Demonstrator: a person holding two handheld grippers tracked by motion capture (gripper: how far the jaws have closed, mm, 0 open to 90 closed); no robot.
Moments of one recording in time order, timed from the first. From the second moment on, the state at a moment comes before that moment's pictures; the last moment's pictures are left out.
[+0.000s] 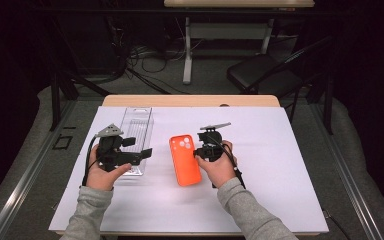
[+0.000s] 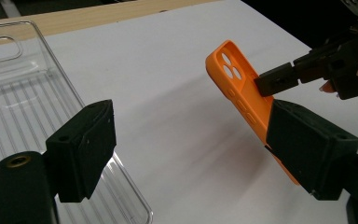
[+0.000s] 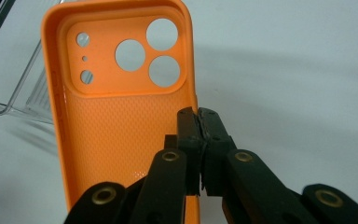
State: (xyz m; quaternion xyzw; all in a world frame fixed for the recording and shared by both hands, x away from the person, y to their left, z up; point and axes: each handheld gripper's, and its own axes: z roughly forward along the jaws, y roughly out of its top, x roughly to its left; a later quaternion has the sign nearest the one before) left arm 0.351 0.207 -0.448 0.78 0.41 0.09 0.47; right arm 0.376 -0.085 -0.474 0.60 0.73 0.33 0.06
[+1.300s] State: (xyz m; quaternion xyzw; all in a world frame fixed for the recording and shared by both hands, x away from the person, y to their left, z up) left arm 0.348 0.183 -0.455 0.78 0.40 0.09 0.48; right arm 0.364 -0.092 -0.475 0.58 0.70 0.40 0.13
